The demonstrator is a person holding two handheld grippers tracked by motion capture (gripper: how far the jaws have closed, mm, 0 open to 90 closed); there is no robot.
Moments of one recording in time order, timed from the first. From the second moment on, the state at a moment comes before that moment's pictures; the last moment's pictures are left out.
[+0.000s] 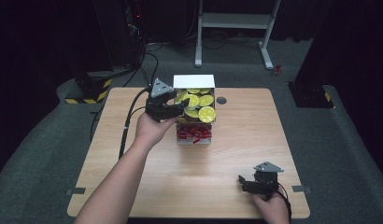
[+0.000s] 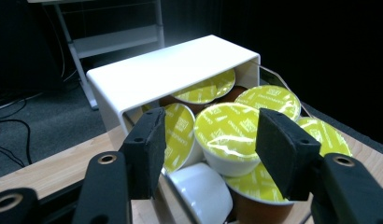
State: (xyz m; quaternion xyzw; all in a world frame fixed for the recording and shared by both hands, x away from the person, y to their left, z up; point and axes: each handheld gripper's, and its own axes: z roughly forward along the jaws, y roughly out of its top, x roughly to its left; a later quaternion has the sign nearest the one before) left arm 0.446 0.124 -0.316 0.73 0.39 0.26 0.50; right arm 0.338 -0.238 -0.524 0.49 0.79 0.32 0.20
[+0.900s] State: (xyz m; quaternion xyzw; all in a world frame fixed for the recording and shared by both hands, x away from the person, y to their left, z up) left arm 0.453 0.097 -0.324 0.75 0.37 0.27 0.47; right arm 0.338 -0.239 -0.524 0.49 0.79 0.32 0.20
